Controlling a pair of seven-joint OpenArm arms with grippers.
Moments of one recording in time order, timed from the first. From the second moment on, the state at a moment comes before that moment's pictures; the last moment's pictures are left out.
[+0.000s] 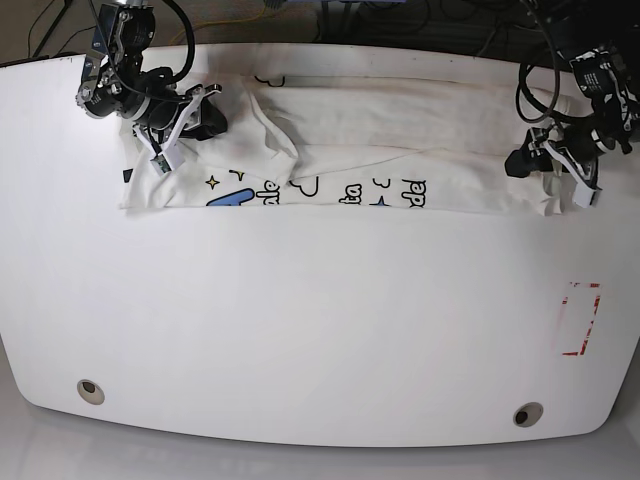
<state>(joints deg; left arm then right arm) 2.8 -17.2 -37.6 74.4 -48.3 -42.3 73.5 -17.9 11.1 21.3 95.7 38.4 40.6 -65.9</state>
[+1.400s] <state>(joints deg) 6.3 -15.7 -21.8 104.0 -44.5 -28.2 79.5 -16.5 11.2 21.6 91.4 41.1 41.0 -64.3</state>
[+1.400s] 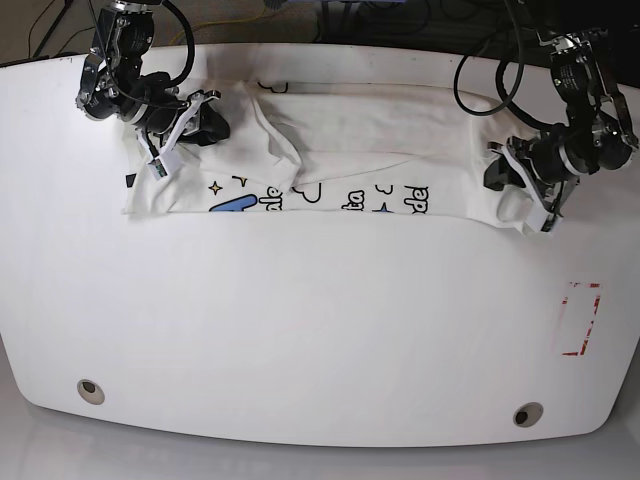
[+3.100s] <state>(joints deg) 4.4 0.5 -10.4 104.1 -36.7 -19.7 81.0 -16.5 11.4 21.6 91.4 41.1 41.0 -64.3</state>
